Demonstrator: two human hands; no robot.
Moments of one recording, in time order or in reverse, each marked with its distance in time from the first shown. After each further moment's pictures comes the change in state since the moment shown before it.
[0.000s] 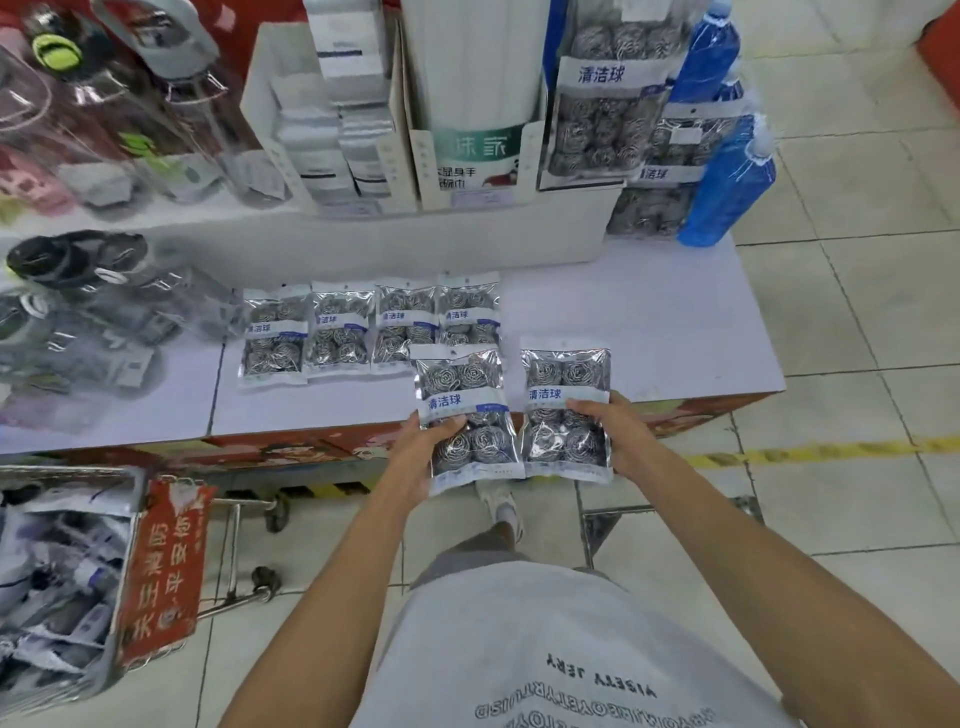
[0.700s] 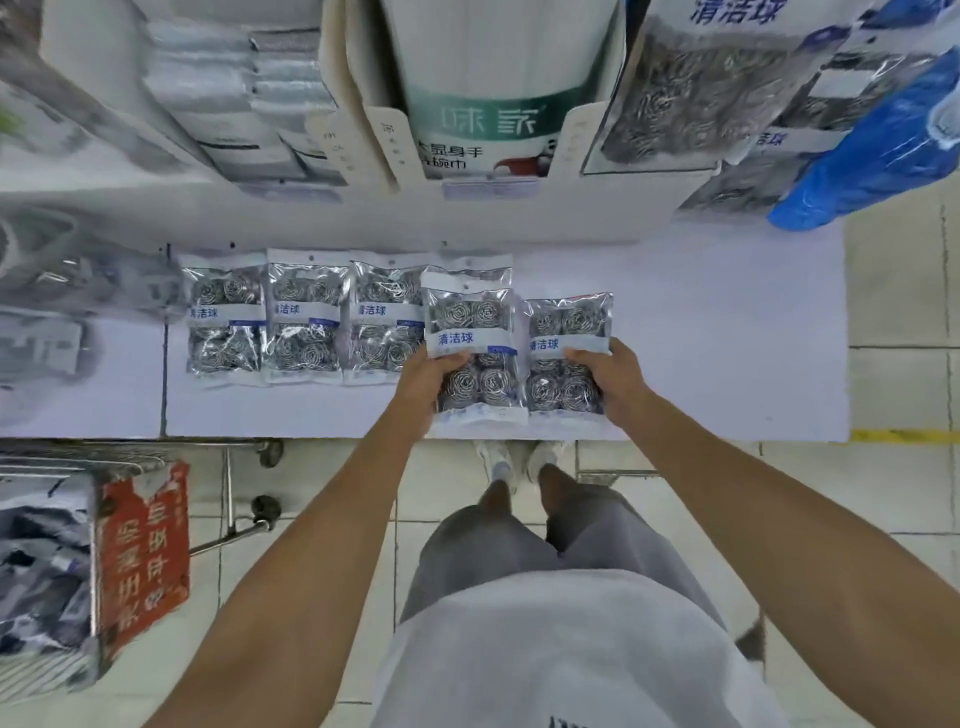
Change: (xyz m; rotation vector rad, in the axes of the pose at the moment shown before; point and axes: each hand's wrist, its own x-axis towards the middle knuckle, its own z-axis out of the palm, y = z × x) left_hand 0.193 0.093 0.060 0.120 0.141 -0.142; right_hand 0.203 -0.091 0.052 -0.123 0.067 0.135
